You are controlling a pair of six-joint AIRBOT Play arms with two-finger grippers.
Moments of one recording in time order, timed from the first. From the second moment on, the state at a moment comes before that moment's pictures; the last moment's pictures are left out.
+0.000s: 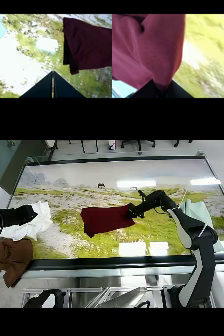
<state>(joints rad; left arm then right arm) 0.22 -0.93 1.22 -1.91 1.29 1.60 0.12 -2.04 1.67 2.46 -1.22 -1.70</state>
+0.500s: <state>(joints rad) 0.22 -0.93 1.22 -1.91 1.29 1.60 -0.18 -1.82 1.99 2.48 -1.26 -1.63</state>
